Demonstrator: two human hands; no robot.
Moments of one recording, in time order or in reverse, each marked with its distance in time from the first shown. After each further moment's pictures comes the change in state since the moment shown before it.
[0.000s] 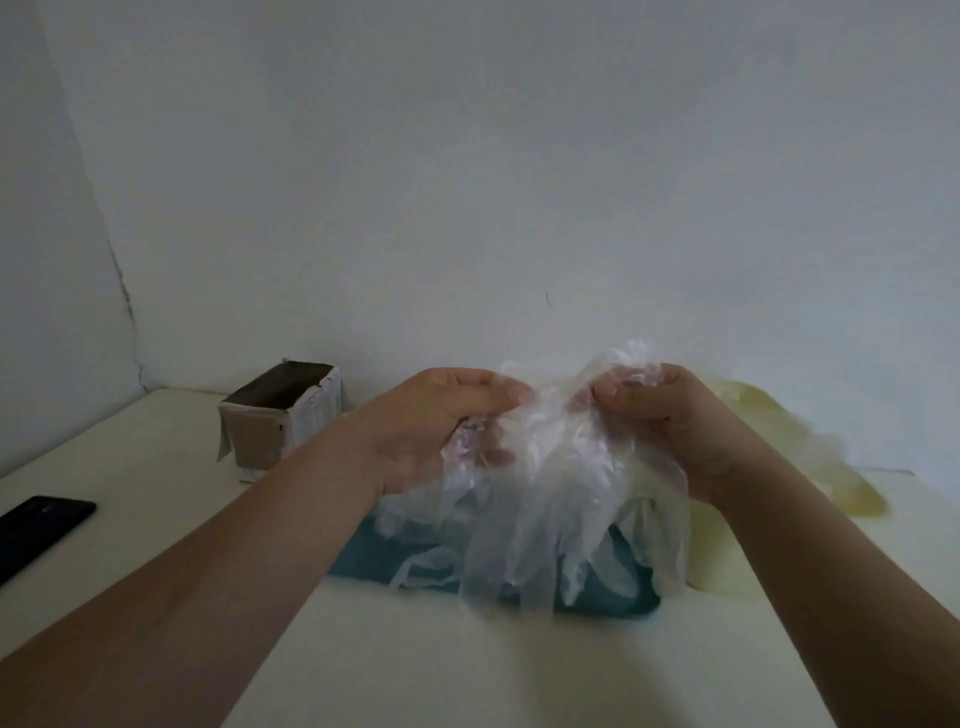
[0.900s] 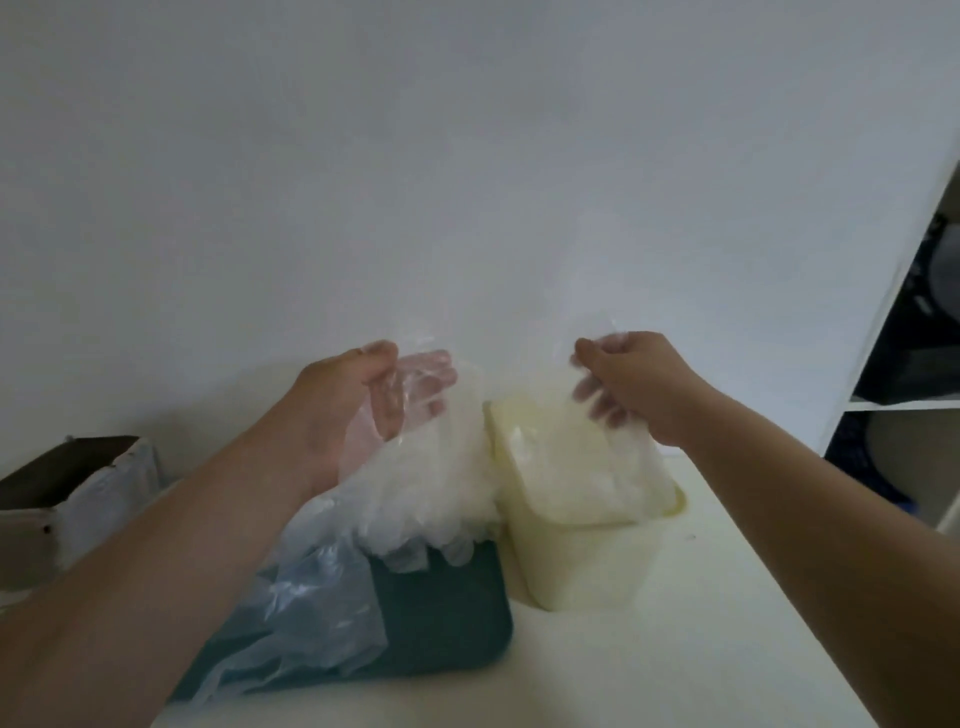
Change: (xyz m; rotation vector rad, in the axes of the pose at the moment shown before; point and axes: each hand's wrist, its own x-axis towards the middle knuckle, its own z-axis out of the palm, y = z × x) left_hand 0.066 0.033 0.081 -0.289 -0.014 0.081; right_hand -0.015 -0.061 -0.123 -0.449 0.649 0.100
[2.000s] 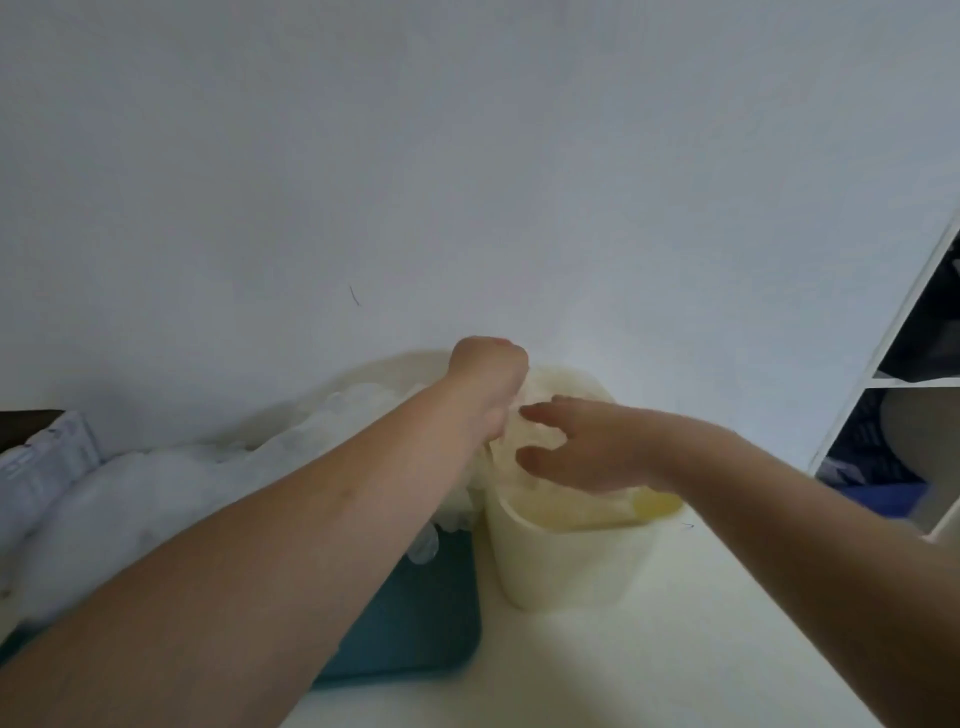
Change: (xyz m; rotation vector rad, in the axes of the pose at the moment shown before) left_hand 0.115 -0.089 0.099 0.414 0.308 -0.118; right_hand -0.020 0.024 0.017 -1.008 -0.559 0.025
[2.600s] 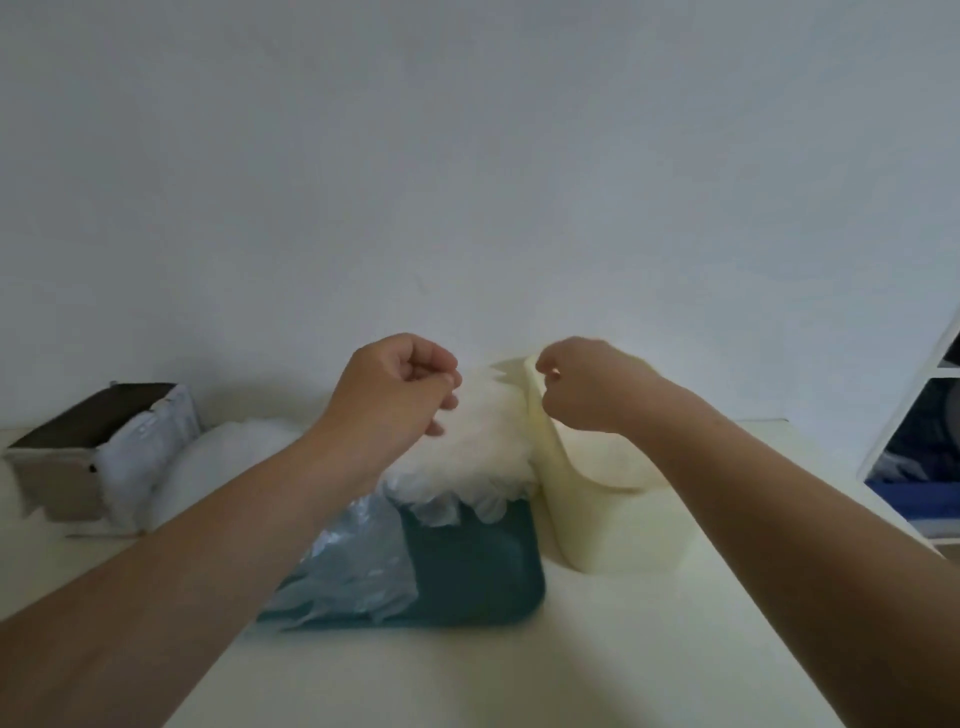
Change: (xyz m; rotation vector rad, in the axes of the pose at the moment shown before) left_hand -0.094 -0.018 -0.149 0.246 0.092 0.330; right_hand 0.029 -0.054 0.008 -0.002 0.340 -0.055
